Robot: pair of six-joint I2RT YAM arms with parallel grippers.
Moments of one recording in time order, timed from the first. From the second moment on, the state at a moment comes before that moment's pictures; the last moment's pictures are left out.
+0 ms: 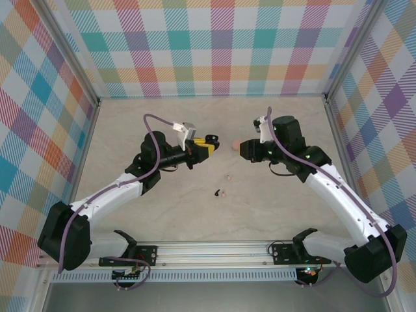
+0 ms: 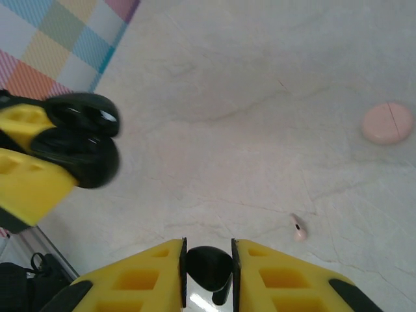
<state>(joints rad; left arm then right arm) -0.56 1.28 0.78 0.37 0.60 -0.32 0.49 1.14 1.13 -0.61 -0.37 0.37</state>
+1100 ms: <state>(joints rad) -0.64 1.38 0.75 0.75 0.64 -0.33 0.57 1.12 1.22 -0.40 -0.47 0.37</state>
